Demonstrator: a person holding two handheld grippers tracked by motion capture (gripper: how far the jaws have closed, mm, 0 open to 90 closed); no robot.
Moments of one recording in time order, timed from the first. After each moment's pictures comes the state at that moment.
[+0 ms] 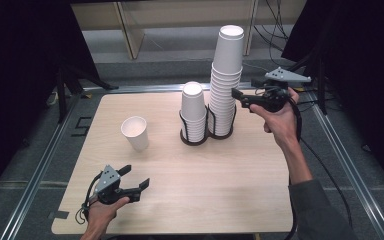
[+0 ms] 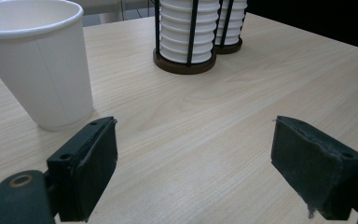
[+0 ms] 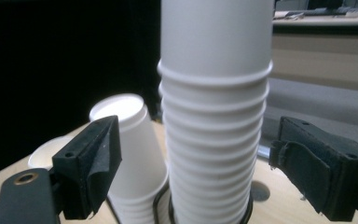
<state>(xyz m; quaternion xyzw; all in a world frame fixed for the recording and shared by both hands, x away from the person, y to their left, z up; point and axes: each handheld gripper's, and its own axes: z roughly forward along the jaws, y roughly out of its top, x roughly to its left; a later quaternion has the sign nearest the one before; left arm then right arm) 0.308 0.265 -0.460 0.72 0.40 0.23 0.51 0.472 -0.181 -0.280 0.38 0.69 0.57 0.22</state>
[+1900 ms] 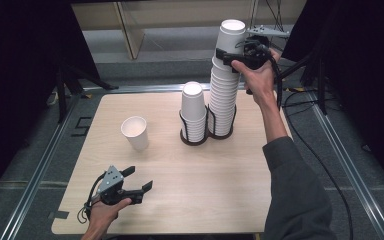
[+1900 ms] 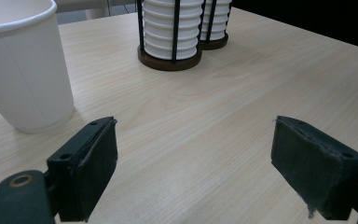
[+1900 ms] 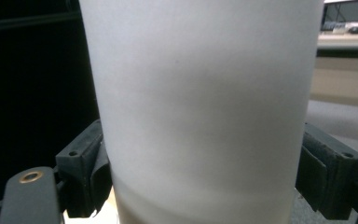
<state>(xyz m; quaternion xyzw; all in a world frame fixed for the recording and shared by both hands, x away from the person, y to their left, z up) 0.308 0.258 -0.462 0.73 0.38 0.21 0.52 0.551 -0.138 -0.221 0.39 0.67 0.58 0.24</state>
